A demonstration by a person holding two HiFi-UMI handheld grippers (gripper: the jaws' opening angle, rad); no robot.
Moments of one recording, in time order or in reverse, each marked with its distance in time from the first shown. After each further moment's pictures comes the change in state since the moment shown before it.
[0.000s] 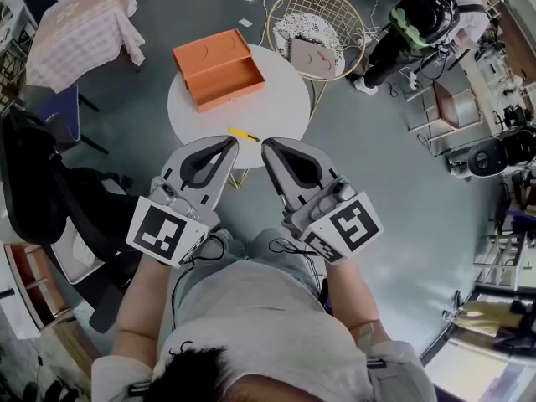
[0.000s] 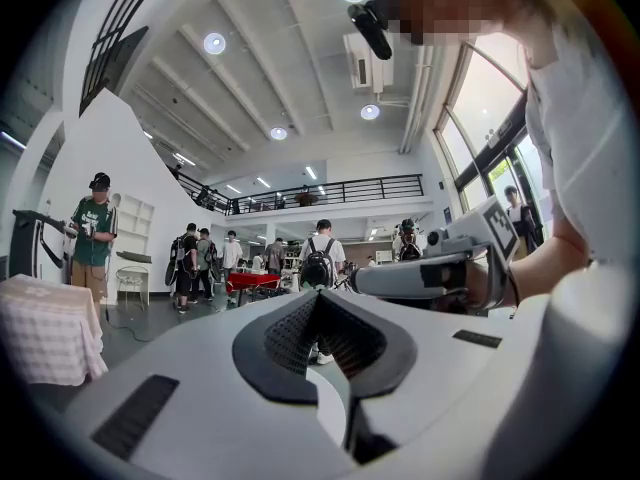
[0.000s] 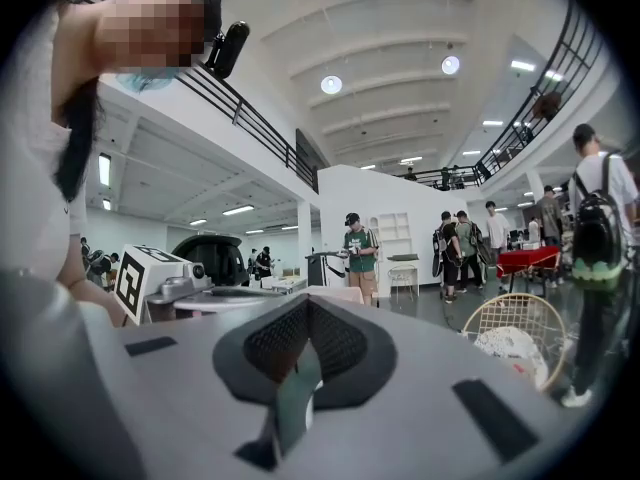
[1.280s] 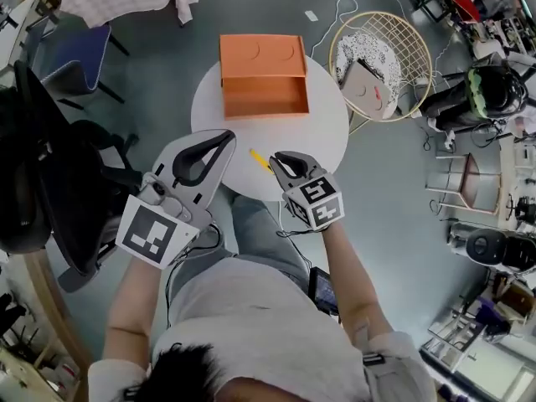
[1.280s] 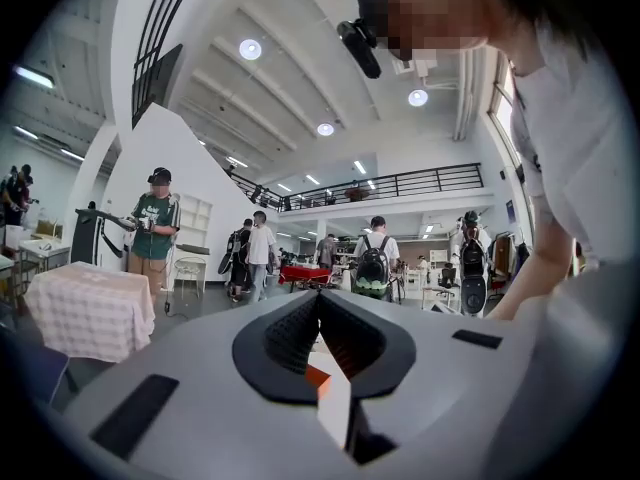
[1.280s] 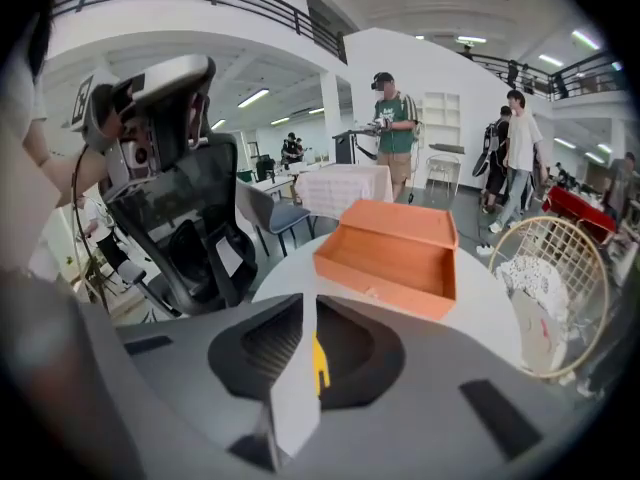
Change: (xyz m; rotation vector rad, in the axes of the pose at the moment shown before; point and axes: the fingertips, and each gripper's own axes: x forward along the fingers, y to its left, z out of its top) left arm 0.052 0.143 -0.032 -0.100 0.041 0.306; right arm 0.125 -0.135 -0.241 -0.040 0.719 0.246
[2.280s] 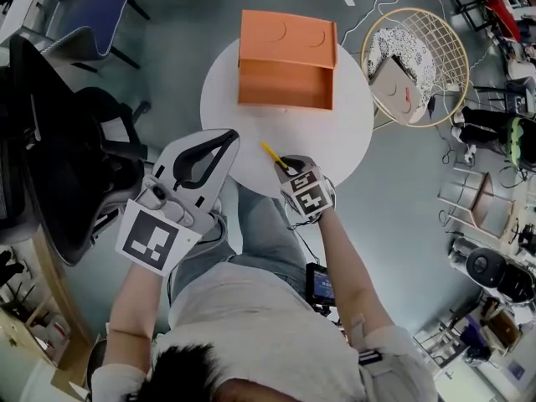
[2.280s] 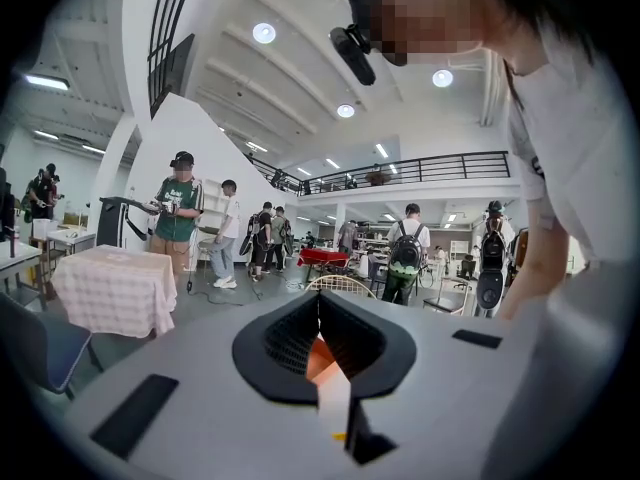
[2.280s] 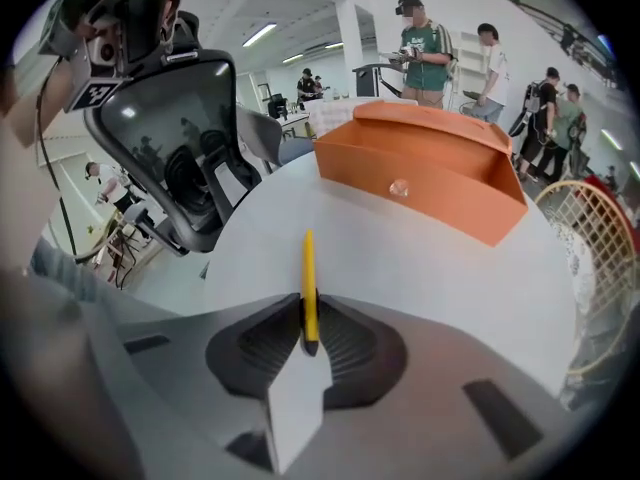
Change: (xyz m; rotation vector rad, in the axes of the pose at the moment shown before) left arm 0.003 0.019 -0.039 -0.050 0.103 0.120; right arm 0.073 -0.001 -0.112 -0.053 0.347 0.105
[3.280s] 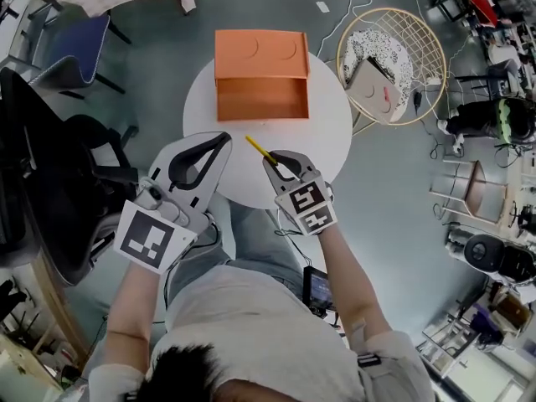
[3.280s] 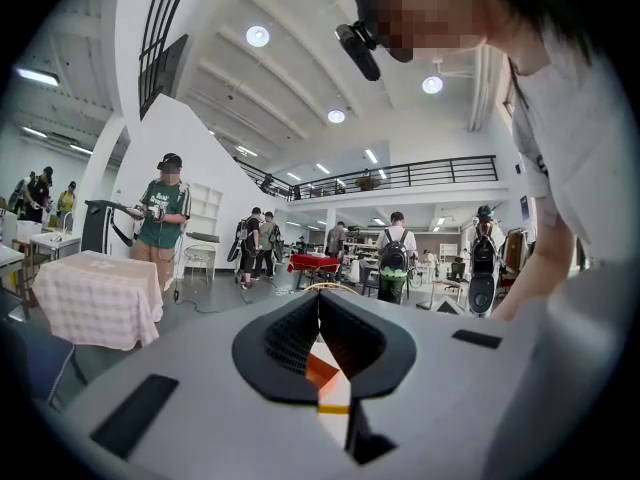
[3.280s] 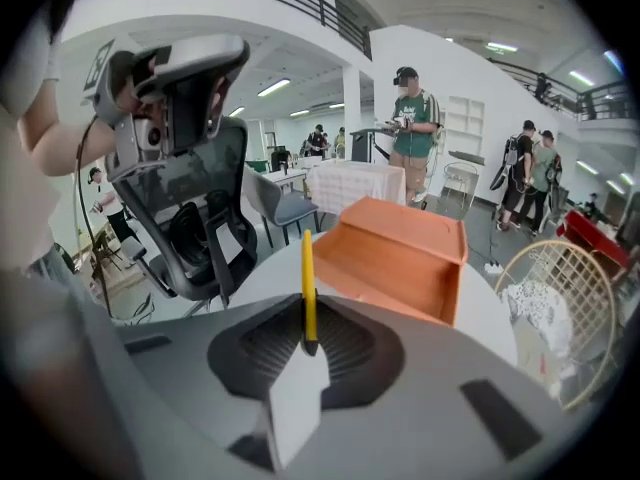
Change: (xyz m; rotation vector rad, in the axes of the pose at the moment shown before) left arm 0.029 -0.004 0.015 0.022 -0.030 -0.062; right arm -0.083 -0.012 0.088 -0.063 -0.310 -0.086
